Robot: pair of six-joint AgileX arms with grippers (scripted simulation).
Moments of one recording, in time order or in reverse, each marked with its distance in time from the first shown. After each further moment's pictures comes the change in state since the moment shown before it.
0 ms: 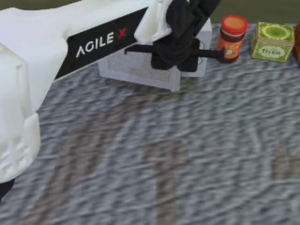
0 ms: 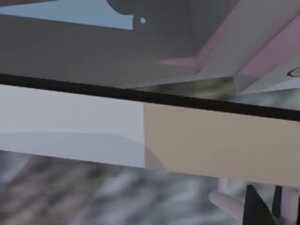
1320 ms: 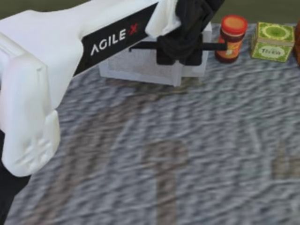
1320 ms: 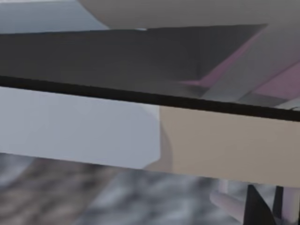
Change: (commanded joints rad) left arm -0.009 0.091 0.156 -0.081 -0.030 -0.080; right arm 0.000 0.000 0.000 0.000 0.000 0.000
